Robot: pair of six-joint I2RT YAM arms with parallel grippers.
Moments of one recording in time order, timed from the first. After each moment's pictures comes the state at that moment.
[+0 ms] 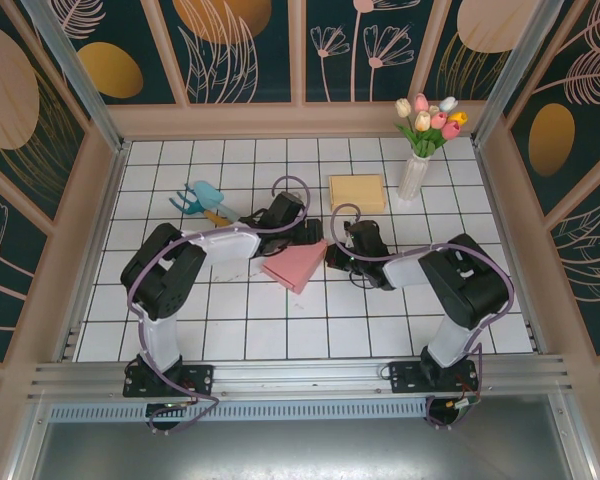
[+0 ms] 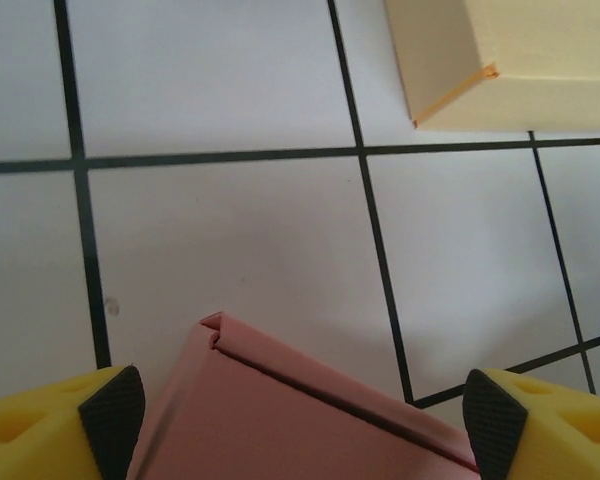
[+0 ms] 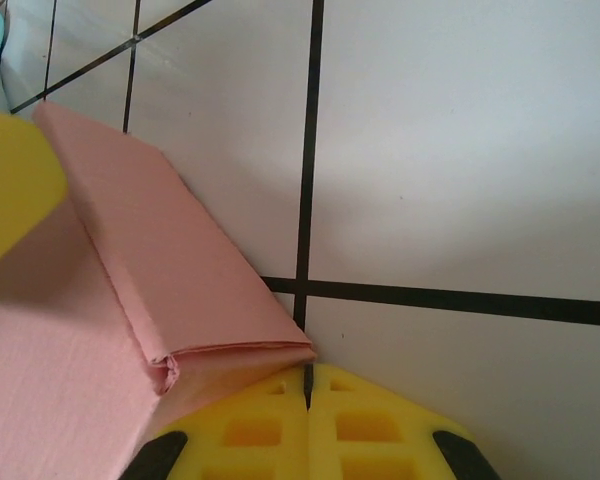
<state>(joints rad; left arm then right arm) -0.72 1.91 1.14 -0.08 -0.03 -0.68 0.56 1.70 0.58 0.40 -0.22 0.72</state>
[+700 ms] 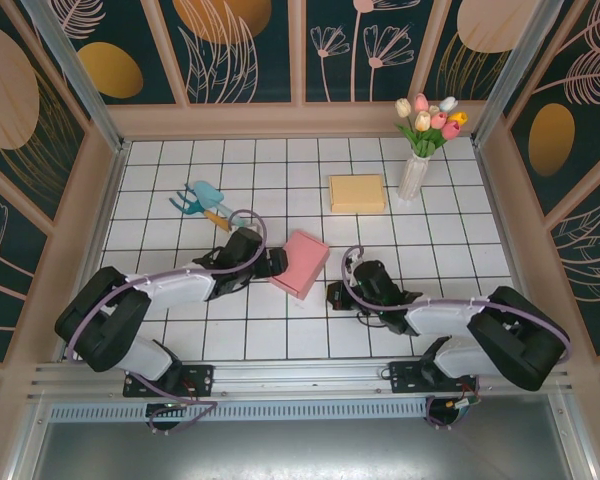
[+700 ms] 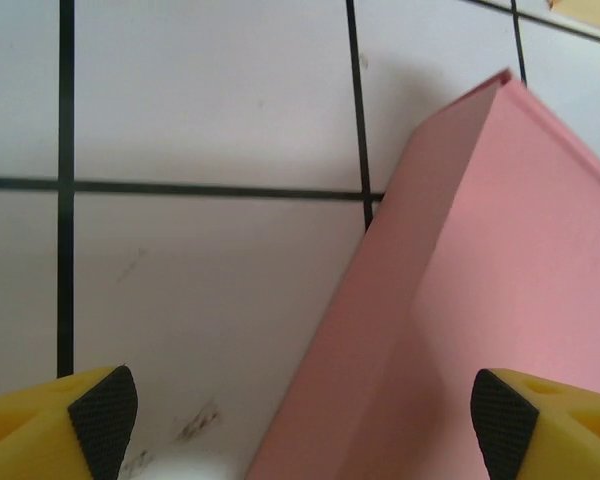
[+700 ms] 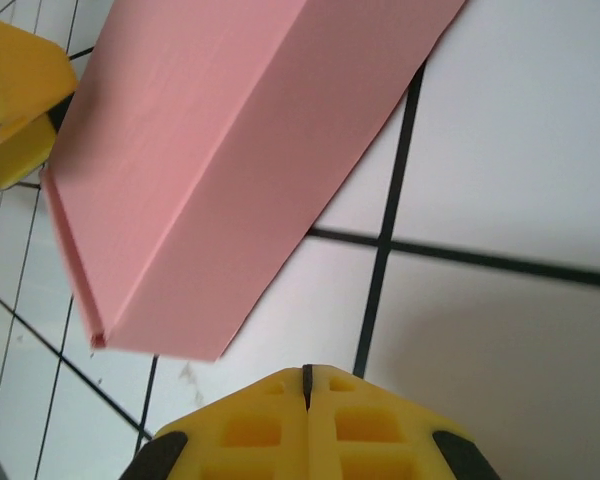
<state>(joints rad) -0.68 1.48 0.61 0.04 -0.03 -0.75 0.83 1.28 0.26 0.36 -0.14 0.81</state>
